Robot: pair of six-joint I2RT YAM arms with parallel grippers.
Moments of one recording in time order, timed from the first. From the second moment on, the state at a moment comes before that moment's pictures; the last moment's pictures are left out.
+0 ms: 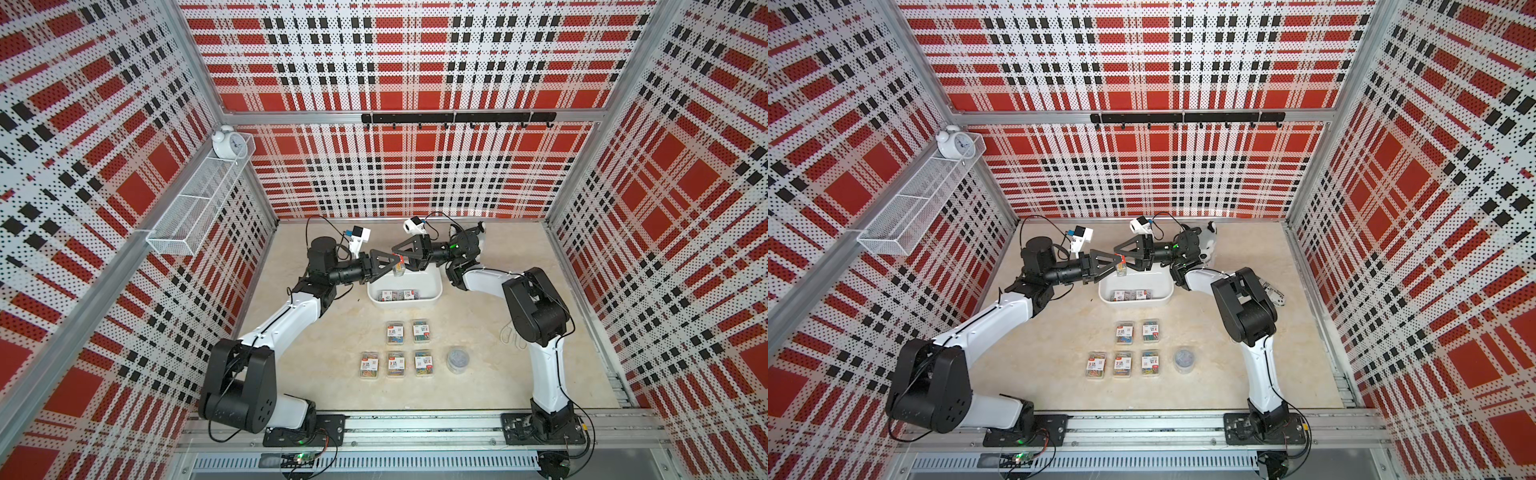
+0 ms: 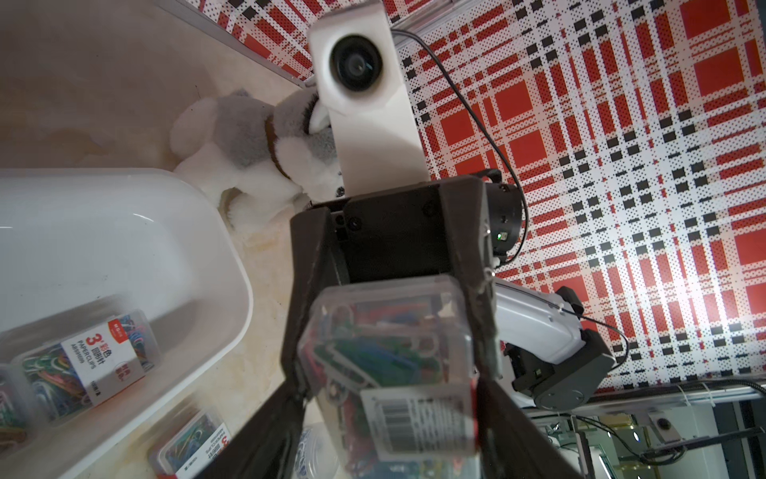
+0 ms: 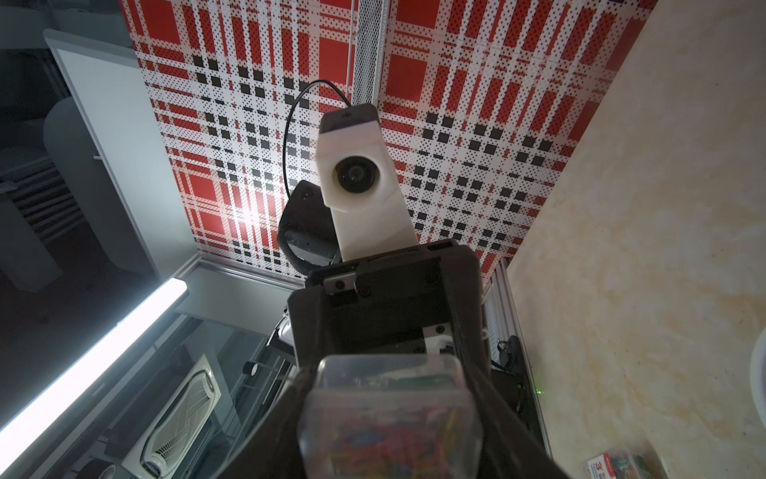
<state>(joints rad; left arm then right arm) -0.23 1.42 0.90 0.30 0.97 -0.93 0.50 2.13 1.40 1.24 -1.23 1.81</state>
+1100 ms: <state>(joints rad) 0.05 0.87 0.97 -0.41 0.20 -0.62 0.82 2.05 2.01 -0.90 -0.48 0.57</state>
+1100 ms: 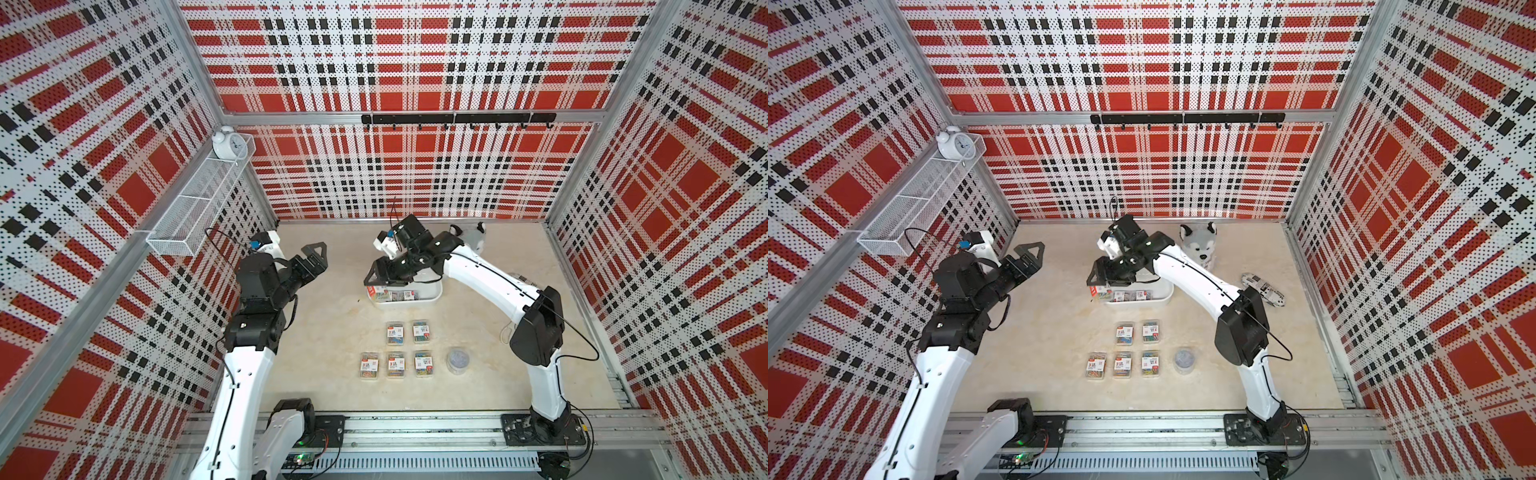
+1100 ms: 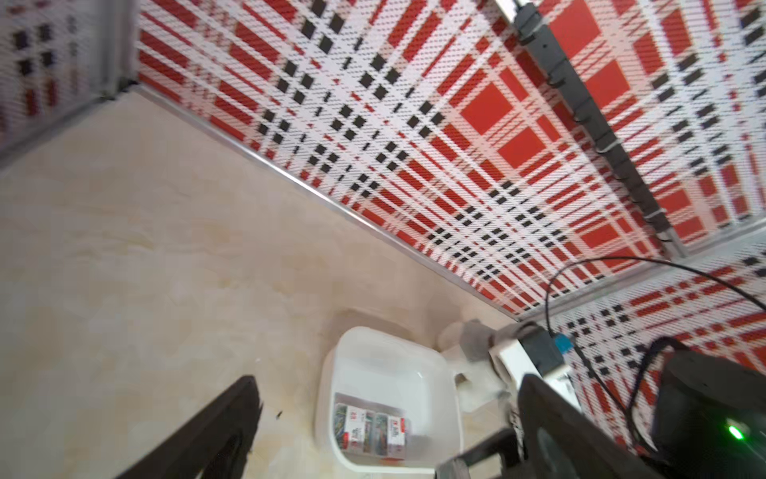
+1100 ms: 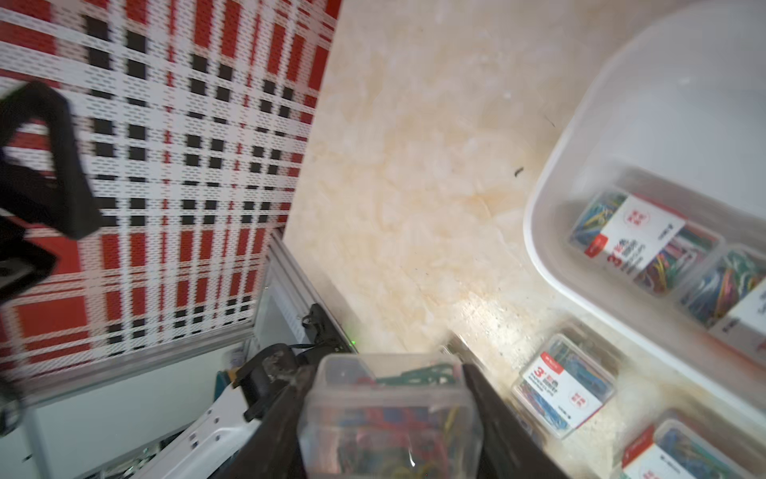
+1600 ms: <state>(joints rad) -0.10 0.70 0.89 -0.58 -0.08 -0.55 1.00 2.21 2.11 -1.07 -0.09 0.80</state>
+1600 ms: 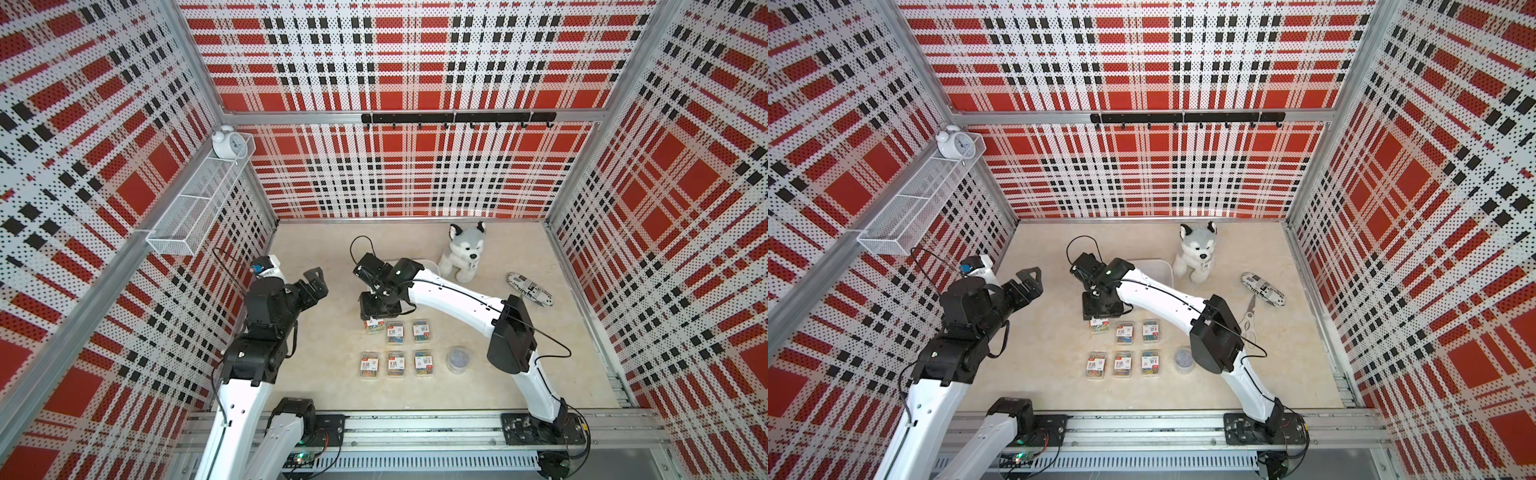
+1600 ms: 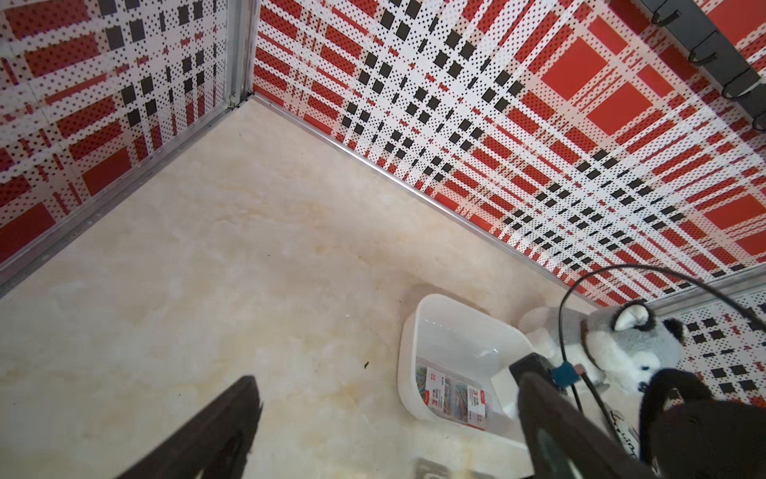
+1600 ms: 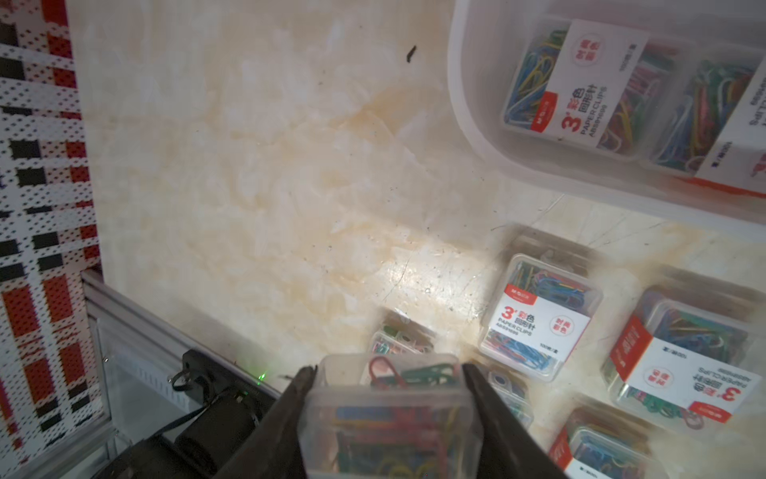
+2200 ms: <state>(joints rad) -0.23 0.66 0.89 -0.59 -0.21 -0.51 1.07 2.37 2.22 -1.11 0.04 1.01</state>
